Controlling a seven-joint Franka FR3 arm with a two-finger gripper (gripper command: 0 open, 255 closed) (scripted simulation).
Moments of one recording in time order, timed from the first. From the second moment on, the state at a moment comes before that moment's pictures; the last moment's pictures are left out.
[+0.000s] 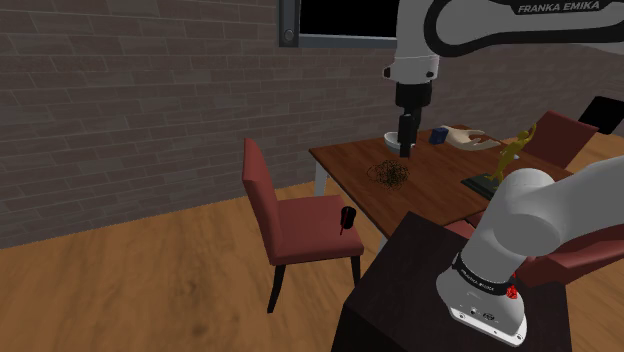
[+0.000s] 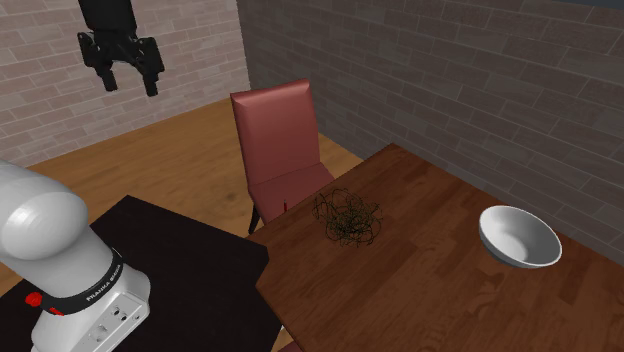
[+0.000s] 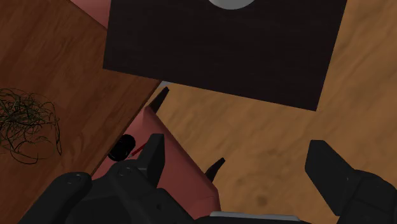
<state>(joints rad) 0.00 -0.75 0.06 -2.45 0.02 1.49 -0.13</state>
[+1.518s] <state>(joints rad) 0.01 -0.41 -0.50 -2.51 -0.37 1.88 -1.15</state>
